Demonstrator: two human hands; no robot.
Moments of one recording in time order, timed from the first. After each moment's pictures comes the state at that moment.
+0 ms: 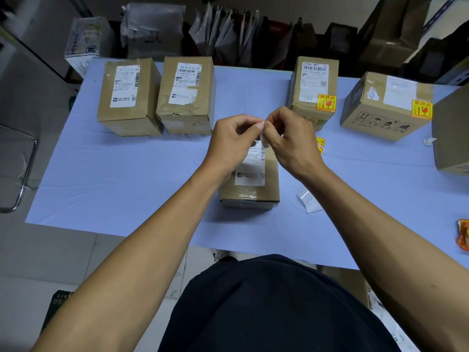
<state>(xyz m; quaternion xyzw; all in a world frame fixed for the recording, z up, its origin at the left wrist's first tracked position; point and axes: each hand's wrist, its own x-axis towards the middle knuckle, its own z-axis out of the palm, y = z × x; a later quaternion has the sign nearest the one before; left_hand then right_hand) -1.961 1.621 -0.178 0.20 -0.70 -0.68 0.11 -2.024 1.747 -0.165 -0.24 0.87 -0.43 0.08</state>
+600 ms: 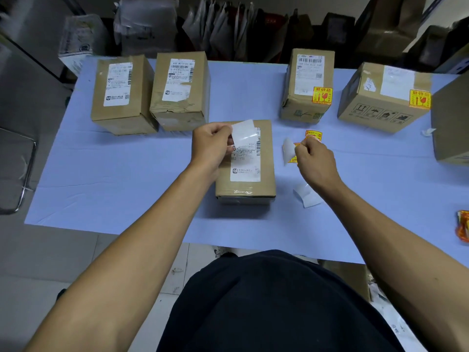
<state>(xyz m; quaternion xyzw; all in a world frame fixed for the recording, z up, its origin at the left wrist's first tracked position) -1.958 1.609 -0.199 0.42 -0.61 -0.67 0.08 -2.030 1.814 -0.226 -0.07 0.92 -0.35 0.16</state>
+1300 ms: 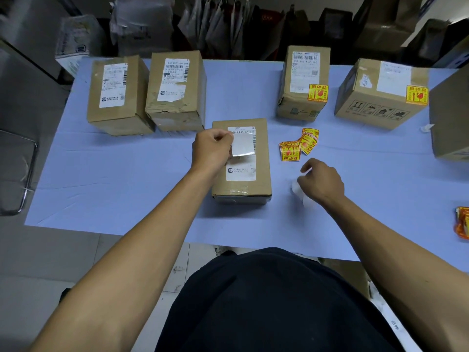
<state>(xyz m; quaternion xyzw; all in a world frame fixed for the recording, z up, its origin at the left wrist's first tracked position) -1.957 1.616 -0.214 0.41 -0.70 -0.58 0.05 -2.023 1.852 -0.259 -0.02 0.95 -0.19 0.25</state>
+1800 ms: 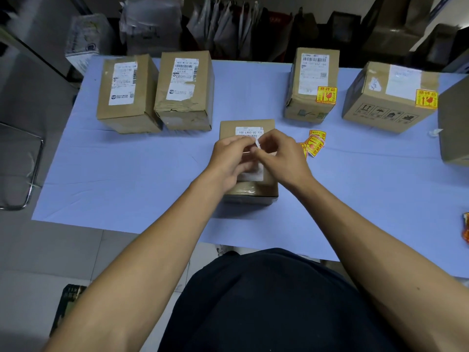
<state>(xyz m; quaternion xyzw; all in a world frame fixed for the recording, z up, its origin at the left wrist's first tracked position) -1.952 1.638 -0.193 0.39 -0.50 -0.78 -0.02 -2.002 1.758 -0.205 -0.16 0.86 -0.44 0.18</state>
